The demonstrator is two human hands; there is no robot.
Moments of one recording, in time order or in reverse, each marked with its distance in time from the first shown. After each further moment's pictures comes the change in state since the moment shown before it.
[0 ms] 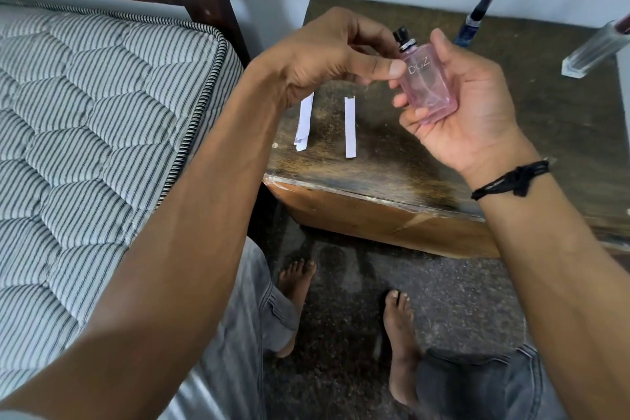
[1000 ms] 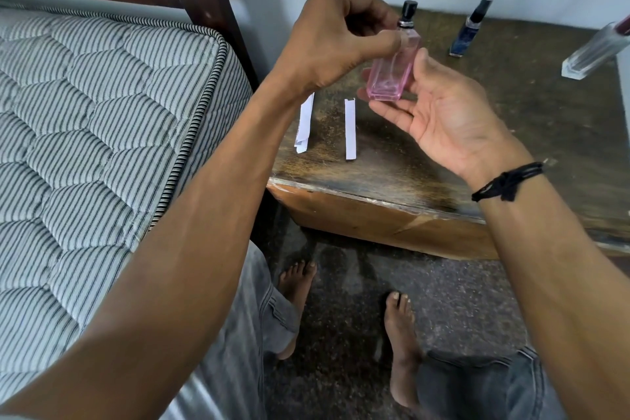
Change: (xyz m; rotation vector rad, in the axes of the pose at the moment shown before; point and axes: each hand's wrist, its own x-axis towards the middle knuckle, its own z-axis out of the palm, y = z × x) left_hand 0.012 -0.004 0.009 0.265 0.433 0.249; right_hand 0.010 0.011 -0.001 -0.119 0.016 -0.060
